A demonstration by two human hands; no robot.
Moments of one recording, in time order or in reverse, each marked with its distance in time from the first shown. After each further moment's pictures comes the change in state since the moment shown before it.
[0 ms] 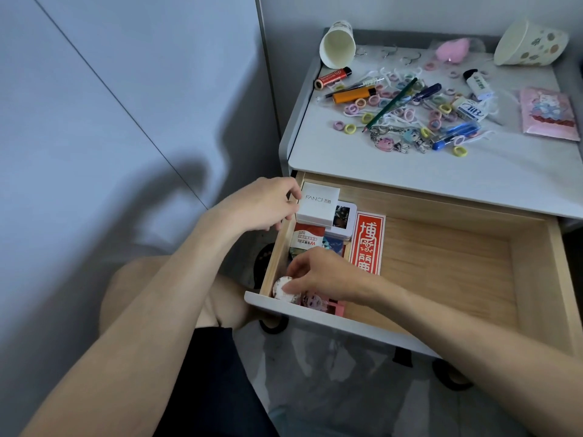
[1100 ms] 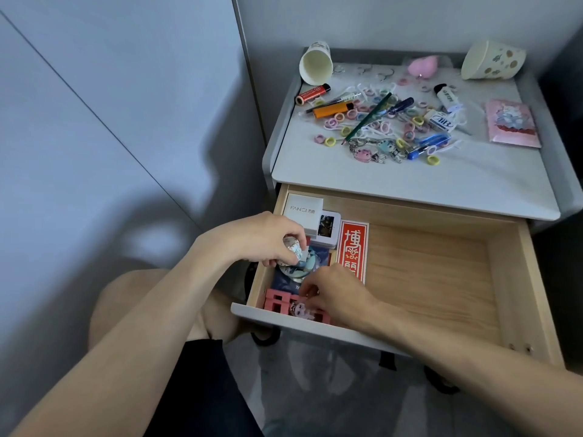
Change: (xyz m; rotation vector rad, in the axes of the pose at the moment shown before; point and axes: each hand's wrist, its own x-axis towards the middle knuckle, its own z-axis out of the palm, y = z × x) left_hand -0.006 0.012 0.018 0.072 -0.270 0.095; right_hand -0.018 0.039 0.002 -0.429 0.254 -0.054
